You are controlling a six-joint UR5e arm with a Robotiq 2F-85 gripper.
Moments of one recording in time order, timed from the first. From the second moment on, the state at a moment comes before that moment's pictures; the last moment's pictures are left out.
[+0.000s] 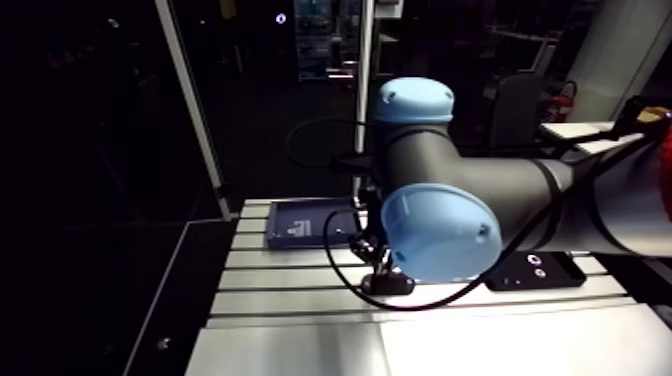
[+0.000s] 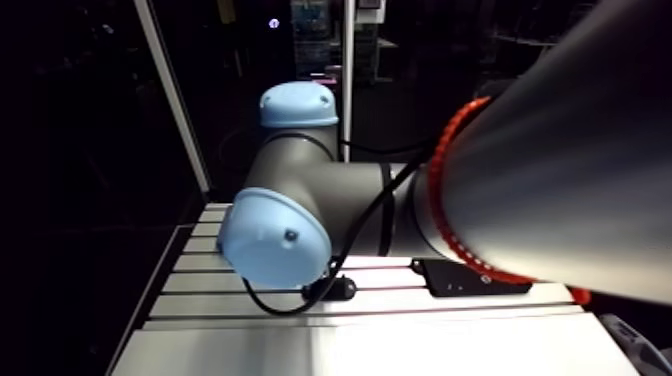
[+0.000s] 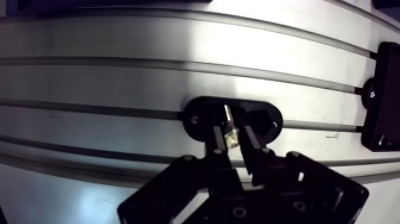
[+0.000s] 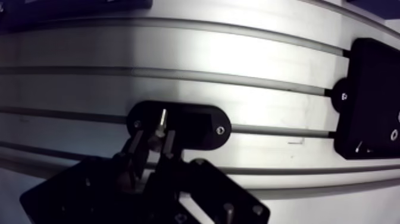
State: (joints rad) arm -0.07 -1.41 2.21 -2.48 -1.60 -1.75
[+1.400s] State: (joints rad) arm -0.23 -1.36 1.60 -1.74 -1.66 -2.31
